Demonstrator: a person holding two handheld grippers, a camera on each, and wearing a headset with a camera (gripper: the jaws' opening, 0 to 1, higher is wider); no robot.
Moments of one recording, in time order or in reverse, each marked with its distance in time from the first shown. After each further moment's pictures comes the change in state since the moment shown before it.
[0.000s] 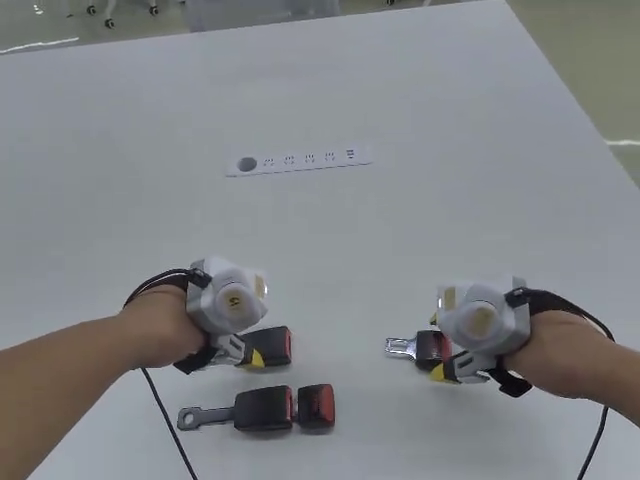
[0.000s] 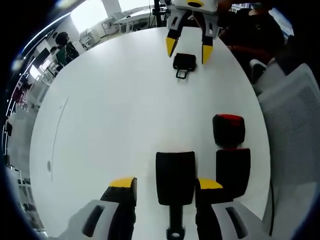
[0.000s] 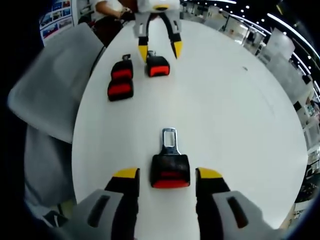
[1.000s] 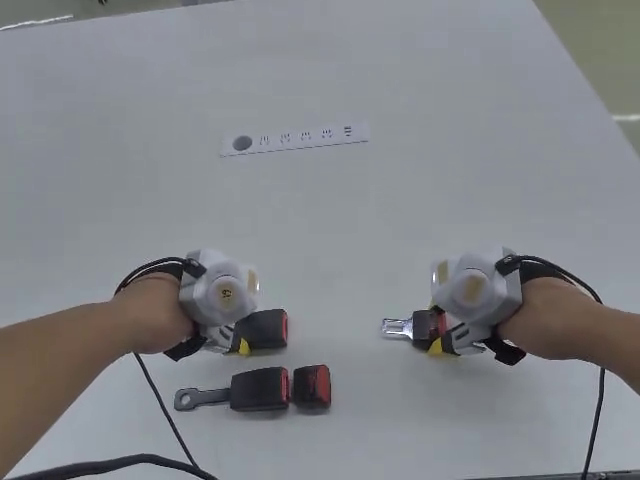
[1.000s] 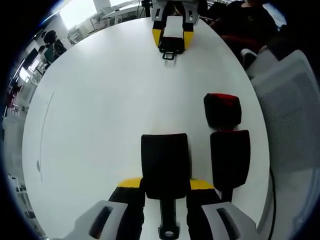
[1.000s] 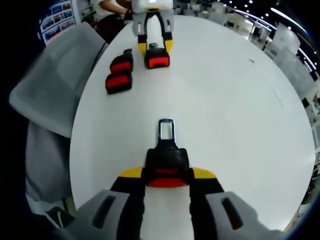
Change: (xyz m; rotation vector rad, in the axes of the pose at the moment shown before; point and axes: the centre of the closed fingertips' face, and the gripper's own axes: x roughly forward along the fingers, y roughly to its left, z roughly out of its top) left arm 0.014 -0.015 -0.022 0.040 0.072 -0.085; right arm 0.014 -0.005 -0.009 0.006 0.021 0.081
